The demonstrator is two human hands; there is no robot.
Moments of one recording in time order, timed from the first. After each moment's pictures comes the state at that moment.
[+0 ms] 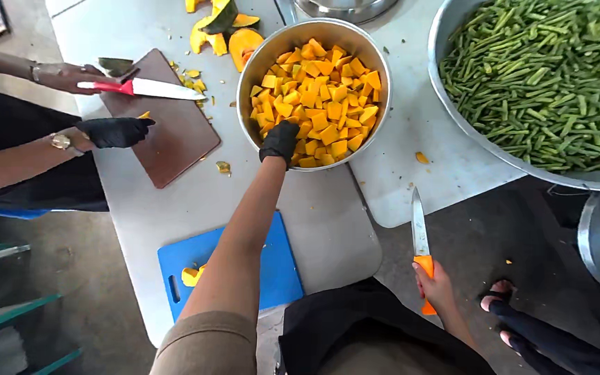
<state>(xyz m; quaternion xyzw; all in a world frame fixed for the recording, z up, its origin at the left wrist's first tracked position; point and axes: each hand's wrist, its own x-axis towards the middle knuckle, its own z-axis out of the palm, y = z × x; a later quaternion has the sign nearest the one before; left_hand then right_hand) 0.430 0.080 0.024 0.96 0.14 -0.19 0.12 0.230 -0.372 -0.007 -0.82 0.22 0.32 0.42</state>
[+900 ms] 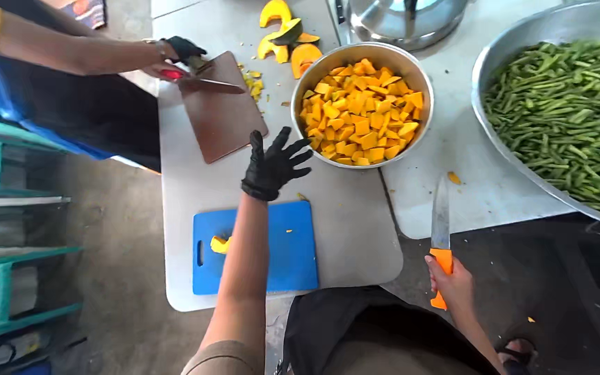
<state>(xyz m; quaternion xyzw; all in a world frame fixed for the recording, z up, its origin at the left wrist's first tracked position) 0.260 0.115 0.106 0.51 0.16 0.02 0.84 0.257 -0.329 0.025 -0.86 0.09 0.23 0.44</state>
